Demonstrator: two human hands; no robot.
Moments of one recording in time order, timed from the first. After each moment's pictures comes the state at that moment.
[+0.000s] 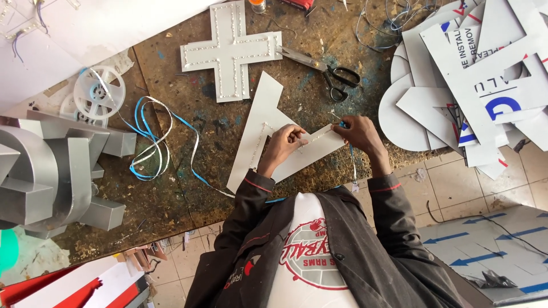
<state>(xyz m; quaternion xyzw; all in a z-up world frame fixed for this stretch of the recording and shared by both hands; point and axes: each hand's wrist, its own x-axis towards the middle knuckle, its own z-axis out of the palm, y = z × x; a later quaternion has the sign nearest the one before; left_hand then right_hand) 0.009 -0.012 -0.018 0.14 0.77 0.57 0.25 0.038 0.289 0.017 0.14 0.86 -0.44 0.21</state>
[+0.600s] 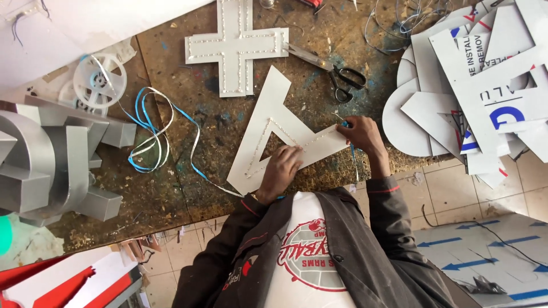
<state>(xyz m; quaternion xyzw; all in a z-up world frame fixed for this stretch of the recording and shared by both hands) 0.093 -0.037 -0.025 0.32 0.89 0.33 0.03 0.032 0.287 0.008 0.13 0.89 -0.36 0.23</state>
